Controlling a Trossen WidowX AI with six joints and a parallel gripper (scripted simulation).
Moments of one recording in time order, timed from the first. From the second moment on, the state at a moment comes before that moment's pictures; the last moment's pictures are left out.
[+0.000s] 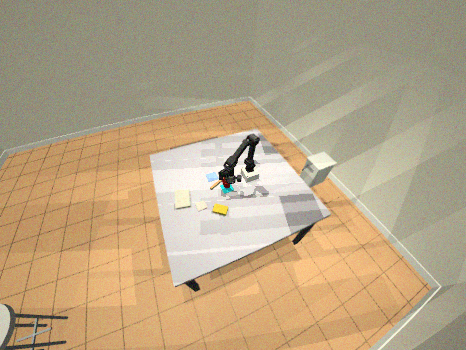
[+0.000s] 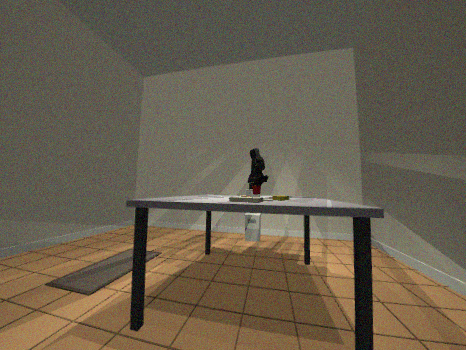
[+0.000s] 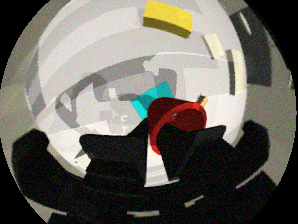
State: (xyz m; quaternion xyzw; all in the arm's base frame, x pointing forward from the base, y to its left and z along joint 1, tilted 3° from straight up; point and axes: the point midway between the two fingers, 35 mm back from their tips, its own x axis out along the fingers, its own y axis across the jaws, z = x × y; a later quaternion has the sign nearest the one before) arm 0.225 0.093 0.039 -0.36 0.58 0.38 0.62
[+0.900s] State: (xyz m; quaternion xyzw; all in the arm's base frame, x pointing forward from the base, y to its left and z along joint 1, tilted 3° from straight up) arm 0.222 0.095 0.012 -0.36 0.58 0.39 0.62
